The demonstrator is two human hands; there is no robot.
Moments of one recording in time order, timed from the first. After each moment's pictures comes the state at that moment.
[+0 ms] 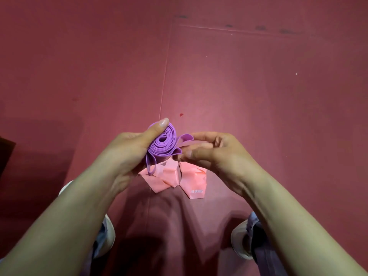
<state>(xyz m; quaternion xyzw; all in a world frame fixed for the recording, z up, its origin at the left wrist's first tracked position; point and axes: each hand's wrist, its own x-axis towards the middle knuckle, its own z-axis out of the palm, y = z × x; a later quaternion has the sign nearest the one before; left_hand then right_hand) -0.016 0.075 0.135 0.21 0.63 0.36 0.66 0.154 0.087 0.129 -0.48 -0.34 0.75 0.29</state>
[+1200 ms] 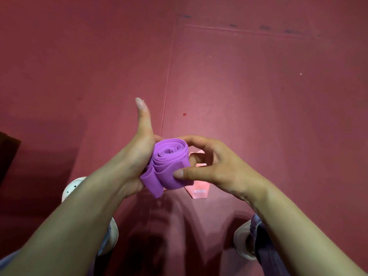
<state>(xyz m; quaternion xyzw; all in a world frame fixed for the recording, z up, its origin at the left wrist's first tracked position) -0.017 0.071 0.136 0.23 0.48 0.29 0.80 0.151 0.079 0.125 -0.40 -0.57 0.69 0.21</state>
